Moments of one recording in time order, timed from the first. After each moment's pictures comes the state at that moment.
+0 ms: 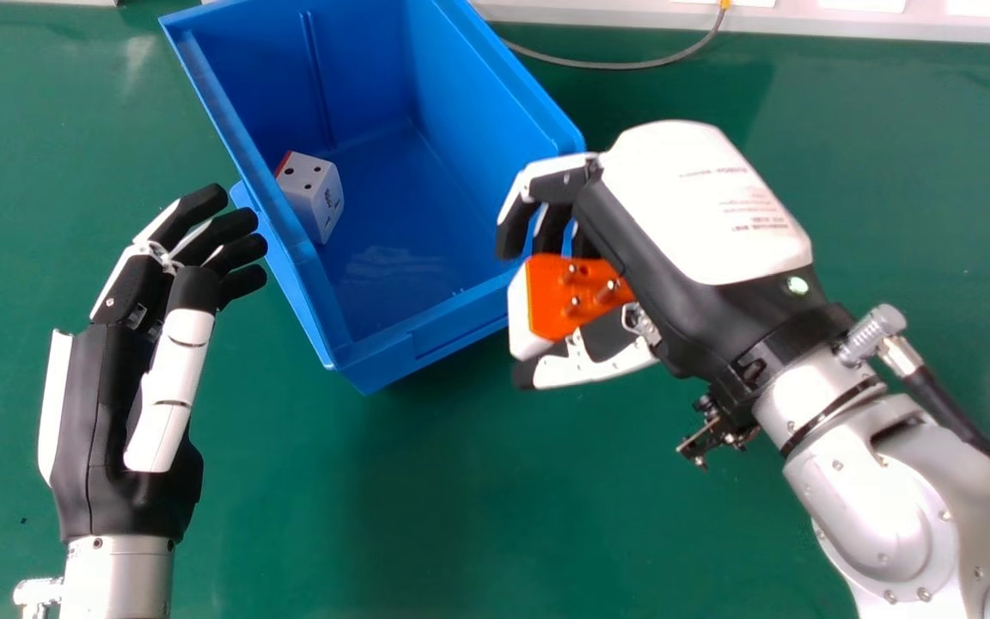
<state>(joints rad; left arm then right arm) 0.21 0.07 0.22 0.07 -0.29 -0.54 -0.28 -0.10 -0.27 0.31 -0.51 -0.87 0.07 0.27</state>
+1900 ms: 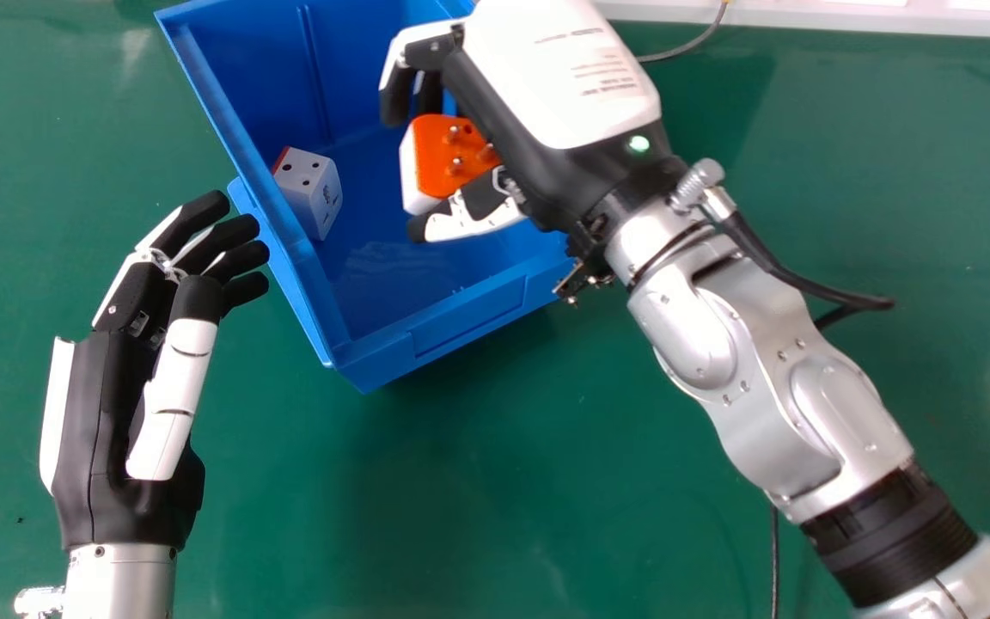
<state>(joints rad) 0.23 0.06 0.21 0.06 -0.28 -0.54 -0.27 -0.62 -0.18 0.44 0.19 -0.90 -0.10 -0.06</state>
